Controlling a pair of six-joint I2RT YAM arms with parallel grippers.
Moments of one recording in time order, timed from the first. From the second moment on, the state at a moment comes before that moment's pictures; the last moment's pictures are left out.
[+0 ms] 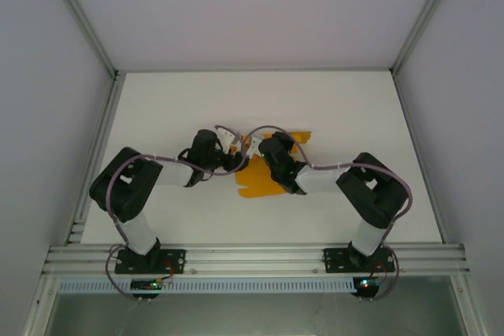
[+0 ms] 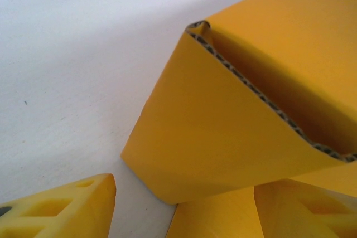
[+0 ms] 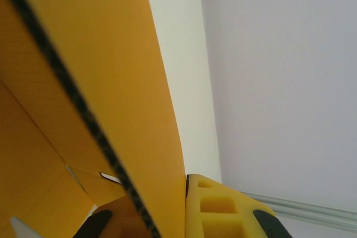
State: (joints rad) left arm -0.56 1.73 0.67 0.50 0.31 -0.18; right arm 0.82 1.72 0.78 0.42 0.79 -1.00
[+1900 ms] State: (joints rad) left arm -0.61 1.59 0.76 0.16 0.02 -0.03; right arm 0.63 1.57 0.87 -0.01 0.29 -0.88
